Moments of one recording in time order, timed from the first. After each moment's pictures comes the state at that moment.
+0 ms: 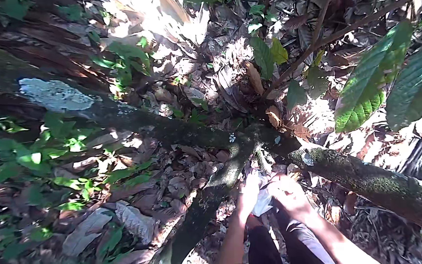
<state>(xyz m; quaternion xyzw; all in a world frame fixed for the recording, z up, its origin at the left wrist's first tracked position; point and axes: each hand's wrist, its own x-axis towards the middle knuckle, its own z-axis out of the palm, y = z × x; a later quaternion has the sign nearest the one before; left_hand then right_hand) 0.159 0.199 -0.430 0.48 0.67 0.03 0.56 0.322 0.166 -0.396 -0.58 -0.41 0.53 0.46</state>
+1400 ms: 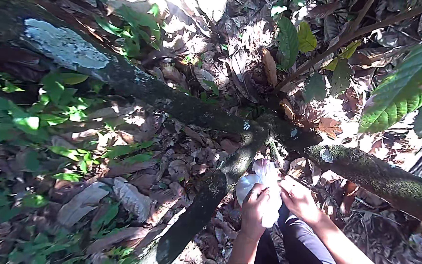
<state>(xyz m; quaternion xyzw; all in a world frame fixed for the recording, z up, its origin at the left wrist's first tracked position) 0.135 0.148 -0.400 0.66 0.58 0.25 0.41 0.307 0.131 -0.428 -0.64 -0.64 0.36 0.23</state>
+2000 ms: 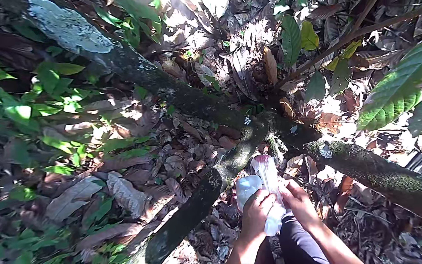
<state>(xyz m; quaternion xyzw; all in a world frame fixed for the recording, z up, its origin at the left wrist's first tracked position) 0.129 0.126 -0.388 0.71 0.55 0.23 0.38 0.285 0.128 -0.375 -0.67 -0.20 0.65 0.30</state>
